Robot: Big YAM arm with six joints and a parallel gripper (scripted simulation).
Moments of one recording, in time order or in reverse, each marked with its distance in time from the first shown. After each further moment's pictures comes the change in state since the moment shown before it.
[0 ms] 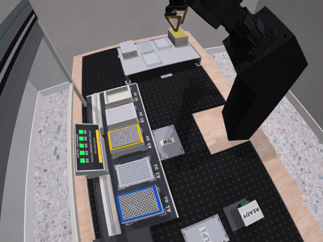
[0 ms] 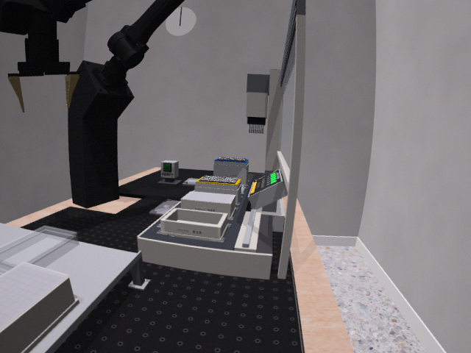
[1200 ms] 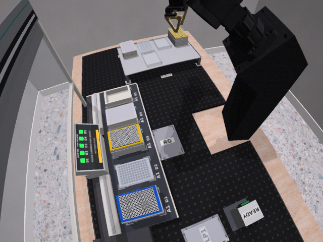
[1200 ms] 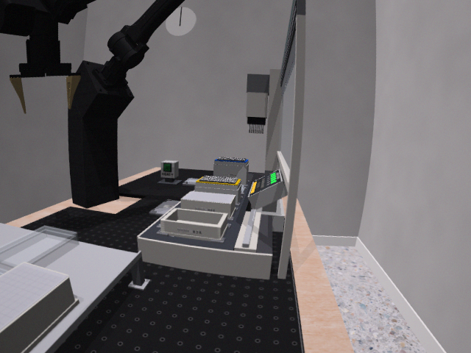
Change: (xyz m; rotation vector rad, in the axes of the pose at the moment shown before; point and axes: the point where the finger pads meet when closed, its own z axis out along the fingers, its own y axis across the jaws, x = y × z) arm 0.000 -0.003 0.002 0.002 -0.007 -0.009
